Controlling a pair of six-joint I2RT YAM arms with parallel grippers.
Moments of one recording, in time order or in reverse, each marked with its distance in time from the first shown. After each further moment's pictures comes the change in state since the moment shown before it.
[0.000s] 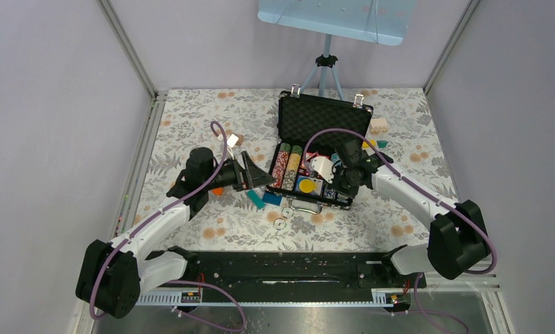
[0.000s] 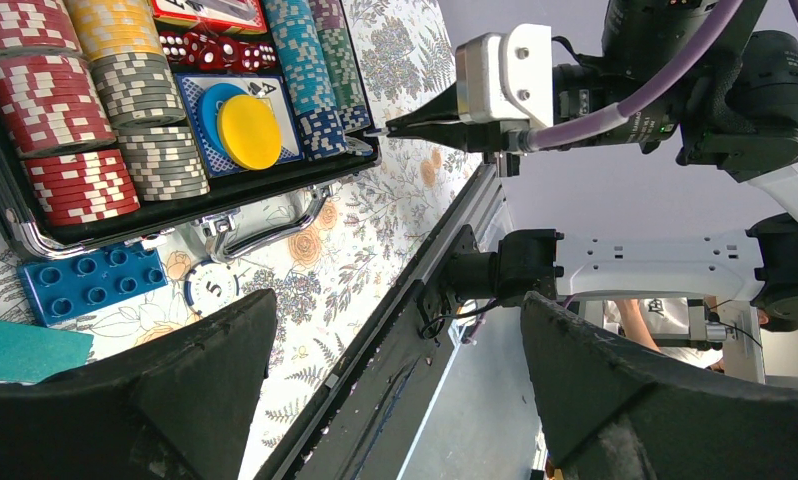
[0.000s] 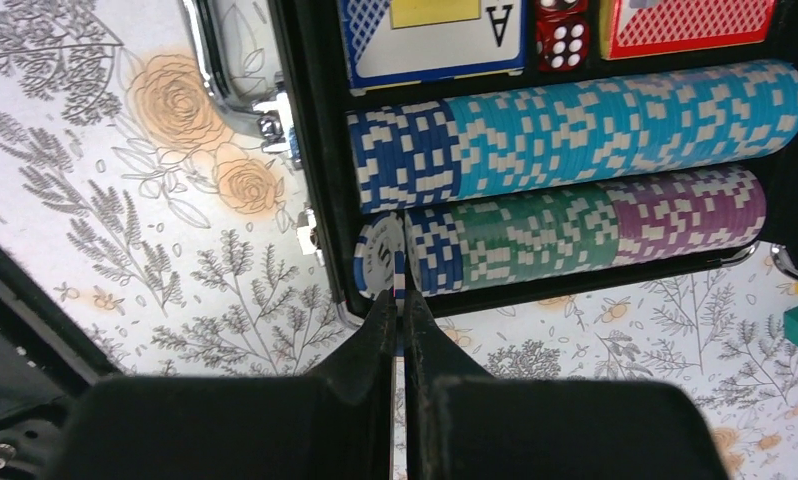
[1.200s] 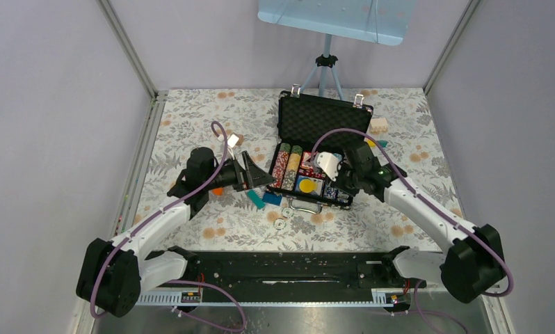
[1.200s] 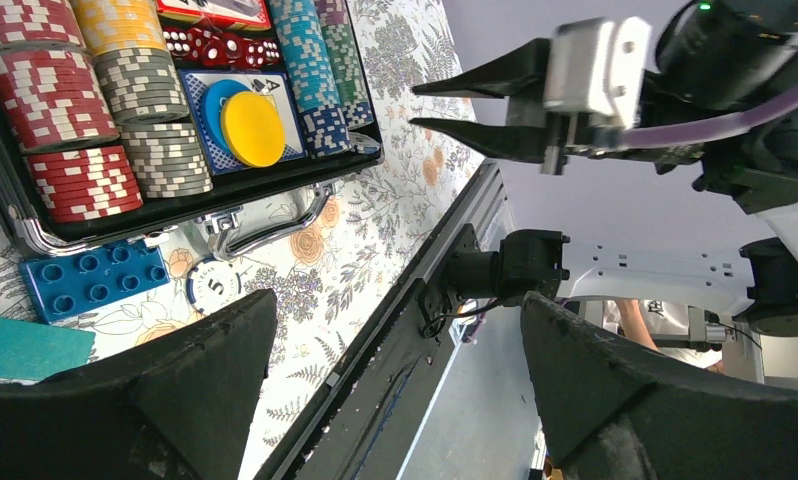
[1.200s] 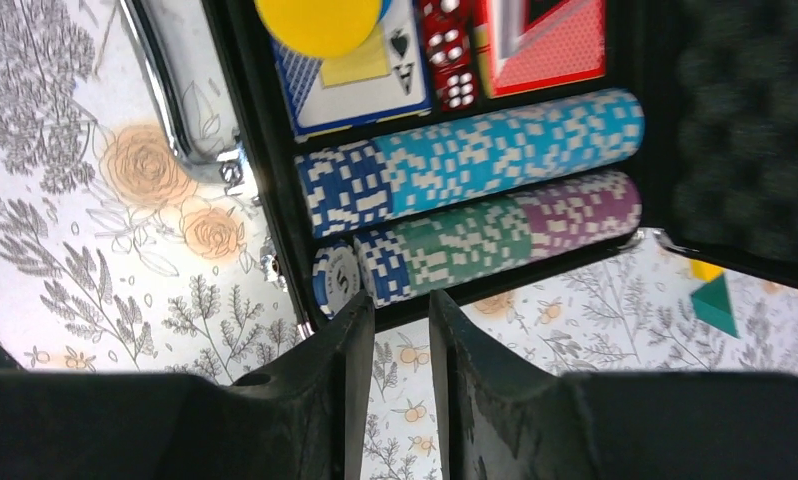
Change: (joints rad) left arm 0.000 0.008 0.000 0.001 0.000 0.000; right arm 0.000 -0.141 -0.095 0.155 0.024 0.018
